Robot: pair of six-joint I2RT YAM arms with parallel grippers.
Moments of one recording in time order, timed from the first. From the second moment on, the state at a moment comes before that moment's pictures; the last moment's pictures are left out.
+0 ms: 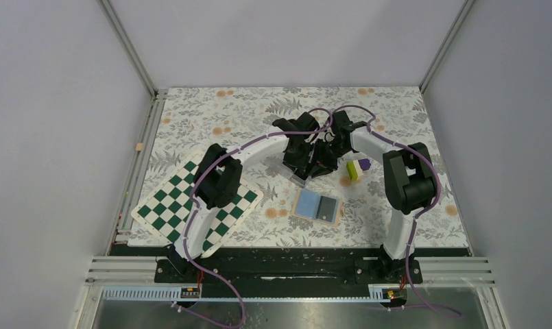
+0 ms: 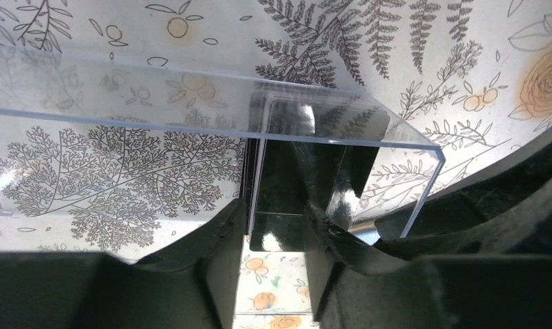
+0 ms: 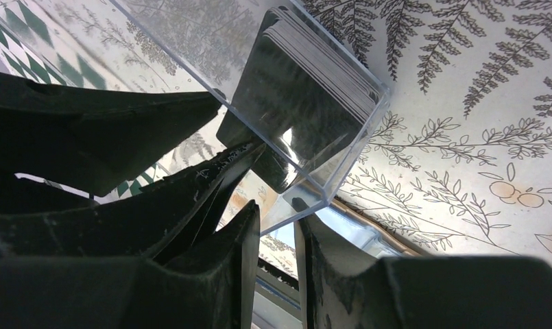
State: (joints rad) left arm -0.77 2.26 1.92 -0.87 0.04 -0.35; right arm 0.34 1.92 1.31 -0.67 -0.53 0.53
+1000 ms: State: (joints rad) left arm -0.77 2.18 1.89 -0.83 0.07 -0.37; right arm 0.34 1.92 1.30 -0.67 -0.54 0.52
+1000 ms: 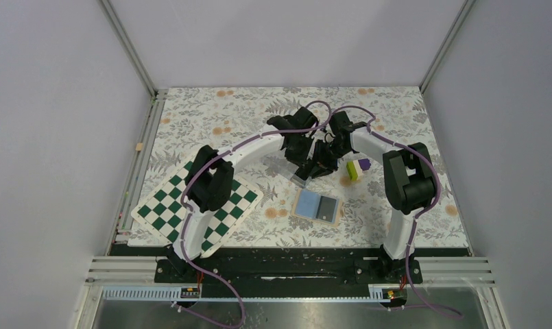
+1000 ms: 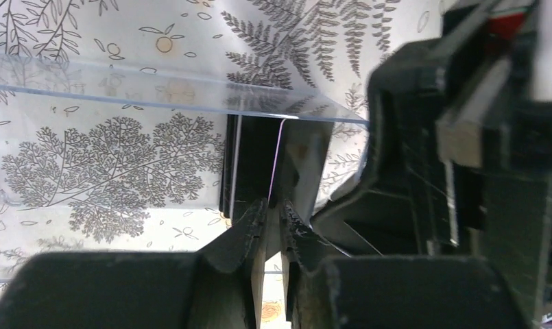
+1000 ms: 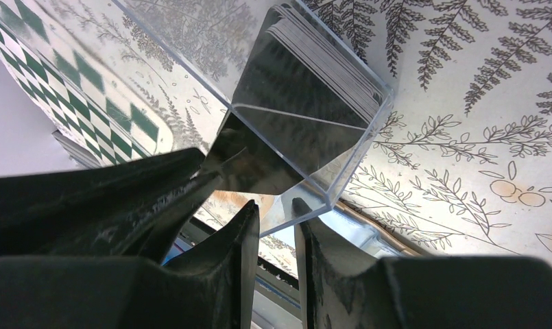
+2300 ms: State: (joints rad) left arm -0.71 2.06 1.64 -0.59 0.38 -0.45; right arm 0.34 1.92 1.29 -0.69 -0.54 0.52
